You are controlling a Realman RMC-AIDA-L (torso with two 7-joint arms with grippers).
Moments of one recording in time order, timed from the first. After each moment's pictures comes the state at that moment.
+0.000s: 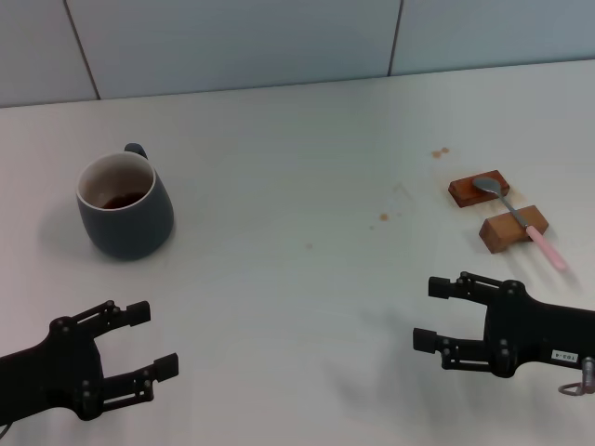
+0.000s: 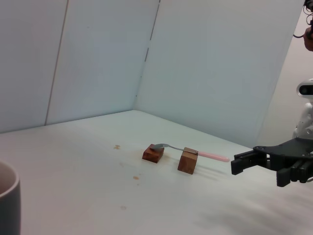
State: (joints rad) left arm -0.28 -1.95 1.16 0.42 1.48 1.57 -1.06; right arm 0.36 2.04 -0.52 -0.39 -2.04 -1.65 1.03
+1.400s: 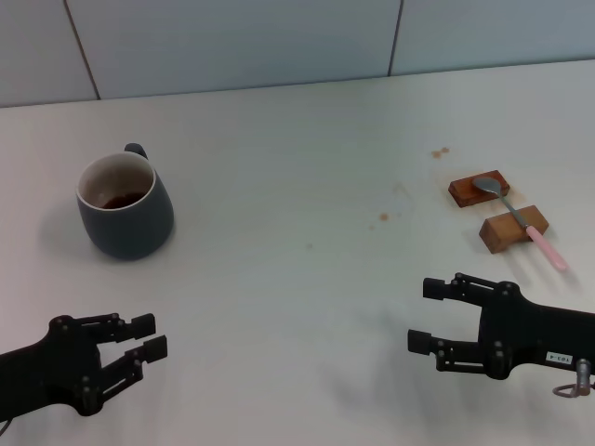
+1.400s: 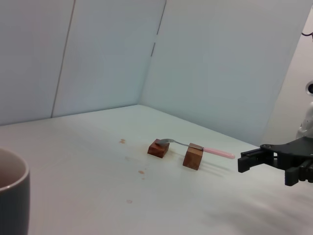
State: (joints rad) left arm -0.29 -1.95 1.11 0.42 1.53 1.56 -1.09; right arm 0.36 2.05 -0.52 -0.39 -2.04 -1.65 1.02
